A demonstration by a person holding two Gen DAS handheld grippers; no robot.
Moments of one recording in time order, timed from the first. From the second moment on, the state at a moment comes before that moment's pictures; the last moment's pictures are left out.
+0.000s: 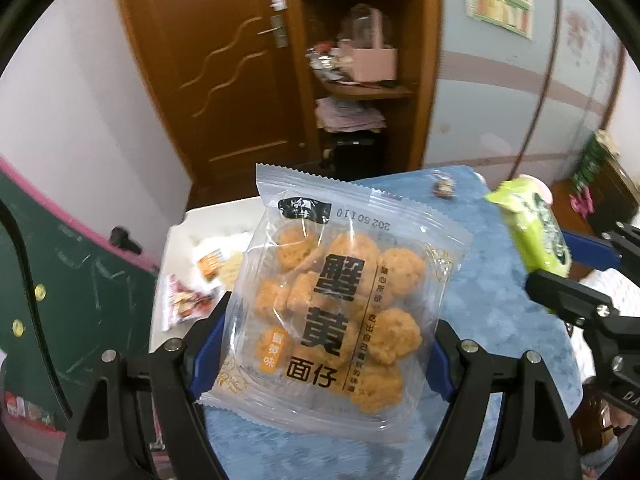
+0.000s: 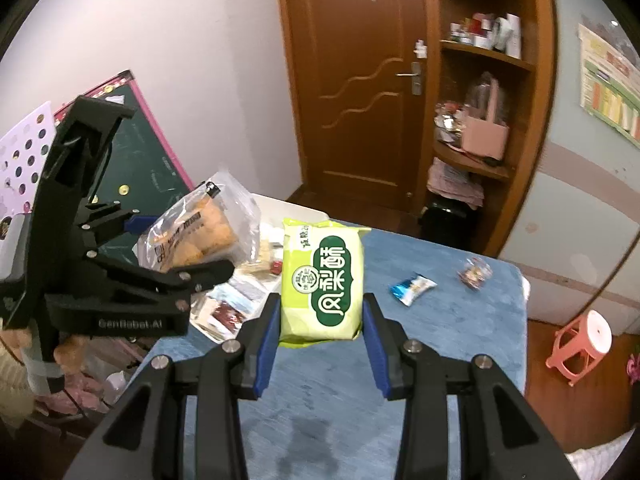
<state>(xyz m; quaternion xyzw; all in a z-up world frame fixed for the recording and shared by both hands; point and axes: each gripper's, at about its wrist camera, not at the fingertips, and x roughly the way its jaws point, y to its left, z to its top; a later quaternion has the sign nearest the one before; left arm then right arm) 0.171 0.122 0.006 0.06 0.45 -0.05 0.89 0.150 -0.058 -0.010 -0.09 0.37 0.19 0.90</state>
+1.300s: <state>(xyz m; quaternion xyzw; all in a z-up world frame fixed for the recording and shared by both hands) 0.219 0.293 -0.140 -0.03 0.54 0.02 0.84 0.271 0.117 -0.118 -0.10 0.48 0.23 0.84</state>
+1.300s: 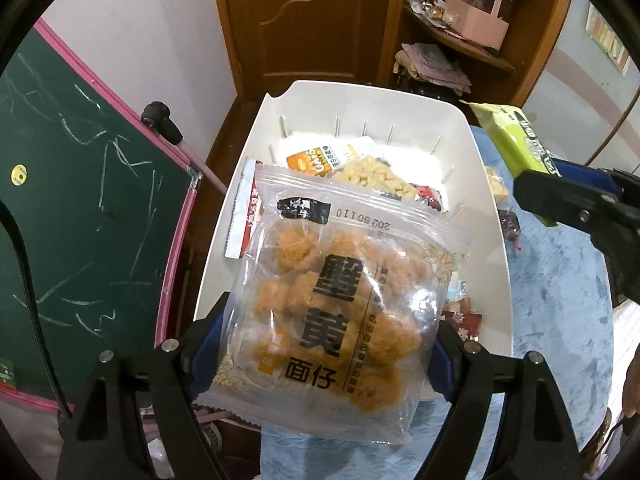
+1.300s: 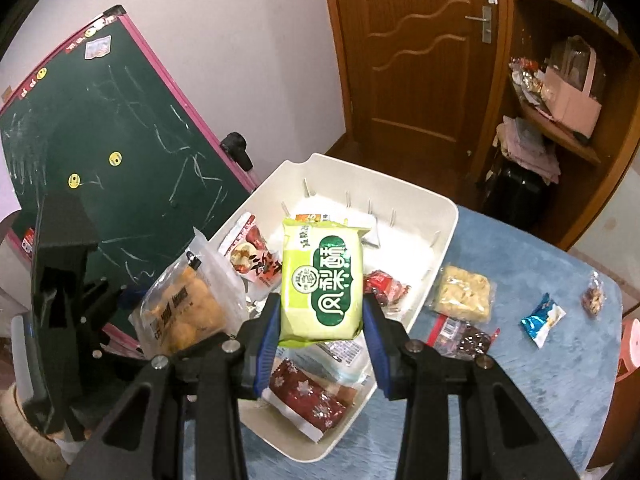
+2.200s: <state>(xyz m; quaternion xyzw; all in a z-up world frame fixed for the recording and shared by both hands) 0.227 0.285 -0.153 -0.07 0.55 0.02 0.83 0.272 0.093 -0.118 -0.07 0.48 0.23 0.84</state>
